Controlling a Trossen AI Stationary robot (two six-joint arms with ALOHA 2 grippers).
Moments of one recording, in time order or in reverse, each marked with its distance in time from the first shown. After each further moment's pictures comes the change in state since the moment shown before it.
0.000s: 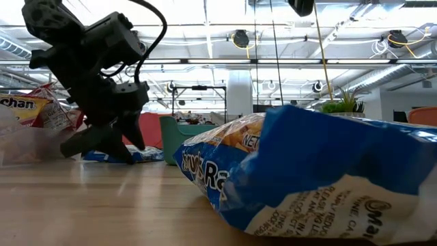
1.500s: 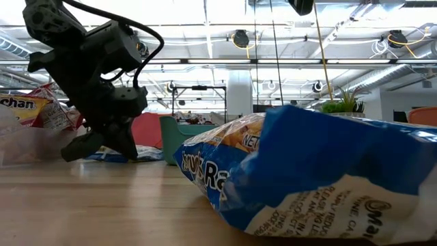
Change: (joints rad) left arm -0.004 0.003 -0.003 -0.021 -0.081 -0.027; right arm 0.005 0.000 0.000 0.008 0.002 -0.016
